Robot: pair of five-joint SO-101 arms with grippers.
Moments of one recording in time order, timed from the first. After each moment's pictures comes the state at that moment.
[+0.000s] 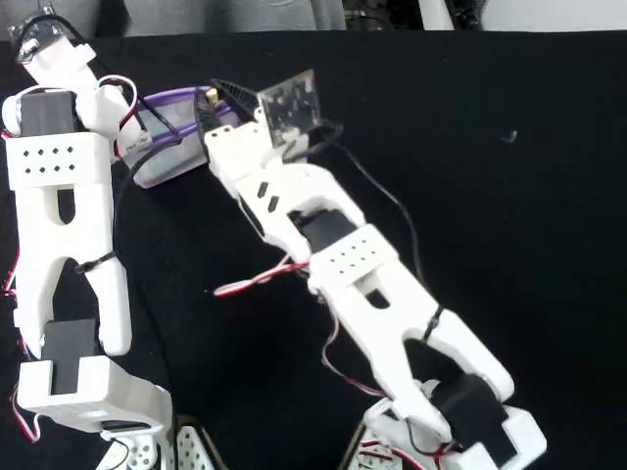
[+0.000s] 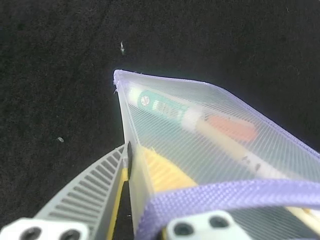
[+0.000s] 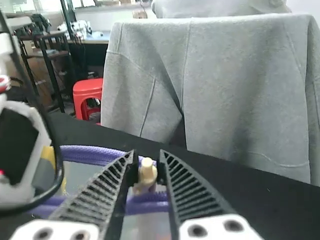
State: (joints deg) left arm -11.4 2.6 -21.1 88.3 23.6; right arm -33.3 -14.5 31.3 -2.8 -5.9
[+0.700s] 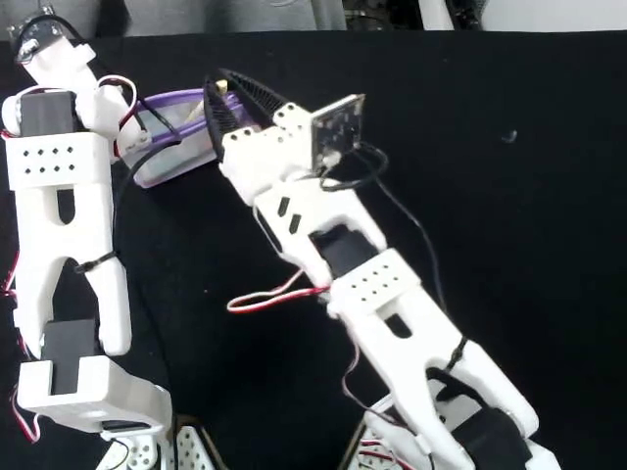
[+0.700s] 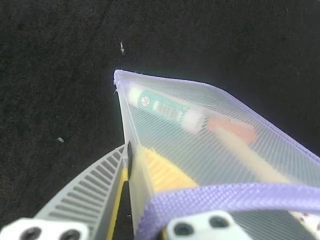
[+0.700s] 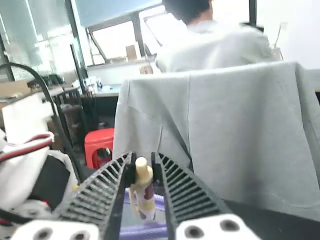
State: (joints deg) left arm -11.7 2.6 -21.1 88.2 23.5; right arm -32.4 -26.7 42.4 -15.4 -10.5
